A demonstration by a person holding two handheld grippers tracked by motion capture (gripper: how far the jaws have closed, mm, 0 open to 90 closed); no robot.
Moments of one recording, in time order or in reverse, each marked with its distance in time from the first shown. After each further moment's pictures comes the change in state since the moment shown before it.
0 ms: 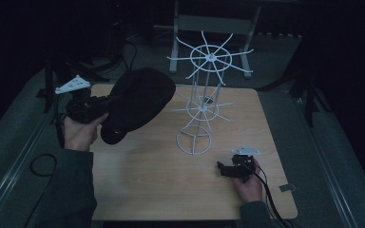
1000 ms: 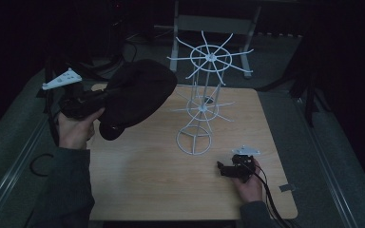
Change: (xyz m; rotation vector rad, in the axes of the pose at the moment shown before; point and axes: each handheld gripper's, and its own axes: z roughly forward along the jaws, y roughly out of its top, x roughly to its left) left arm -0.008 0.018 -0.016 -0.073 -0.046 0.018; right arm 0.000 0.000 0.000 0.000 0.000 0.002
